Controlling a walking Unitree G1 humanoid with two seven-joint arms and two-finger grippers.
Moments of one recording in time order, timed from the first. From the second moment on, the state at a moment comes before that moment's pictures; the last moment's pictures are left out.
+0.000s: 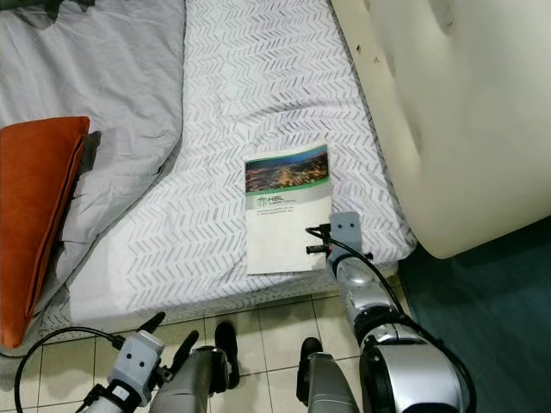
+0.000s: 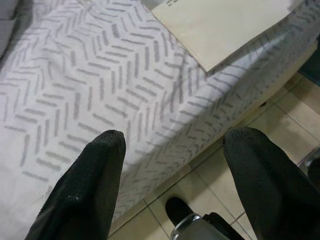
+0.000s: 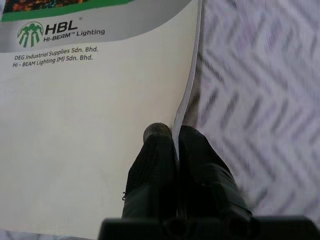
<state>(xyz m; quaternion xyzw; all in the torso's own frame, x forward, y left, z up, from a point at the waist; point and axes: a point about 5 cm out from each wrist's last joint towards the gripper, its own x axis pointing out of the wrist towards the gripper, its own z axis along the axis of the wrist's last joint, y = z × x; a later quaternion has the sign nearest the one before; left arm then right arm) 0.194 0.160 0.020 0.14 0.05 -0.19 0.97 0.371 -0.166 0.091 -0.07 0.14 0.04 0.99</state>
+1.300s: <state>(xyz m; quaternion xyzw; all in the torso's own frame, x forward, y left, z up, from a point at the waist) 0.180 0.159 0.015 0.13 0.04 -0.16 0.98 0.374 -0.149 0.096 -0.17 0.13 0.12 0.97</state>
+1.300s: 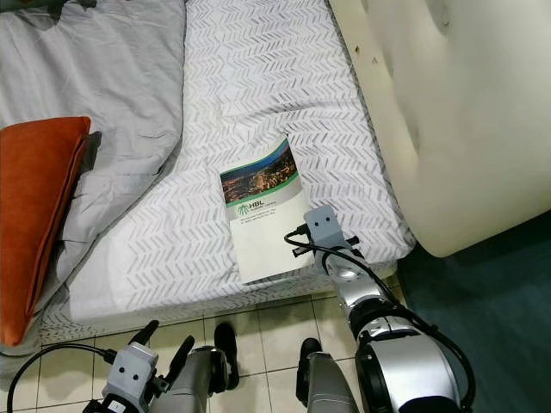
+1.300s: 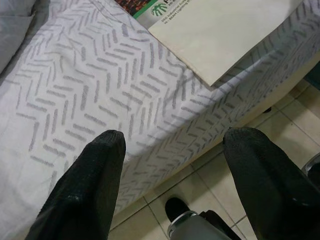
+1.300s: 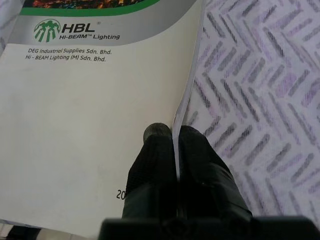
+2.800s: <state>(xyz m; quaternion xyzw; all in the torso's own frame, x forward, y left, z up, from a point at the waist) 0.274 0.171 0.061 0.06 0.01 -0.05 1.00 0.301 -0.200 0.035 -0.02 0.08 -0.02 1.00</state>
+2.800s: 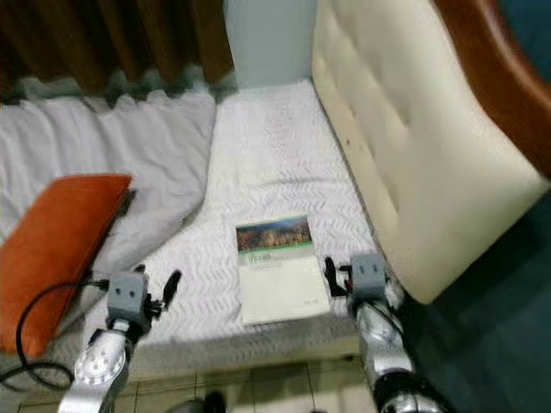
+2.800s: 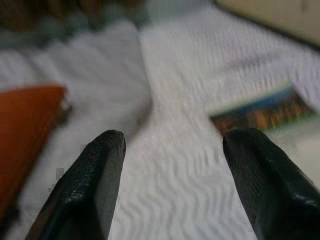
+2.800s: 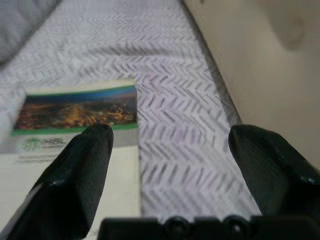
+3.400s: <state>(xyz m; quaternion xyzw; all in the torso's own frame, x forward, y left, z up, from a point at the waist) 0.295 0.175 0.057 -0.01 0.06 -0.01 1.00 0.301 -0.192 0.040 -0.01 0.07 -0.01 1.00</state>
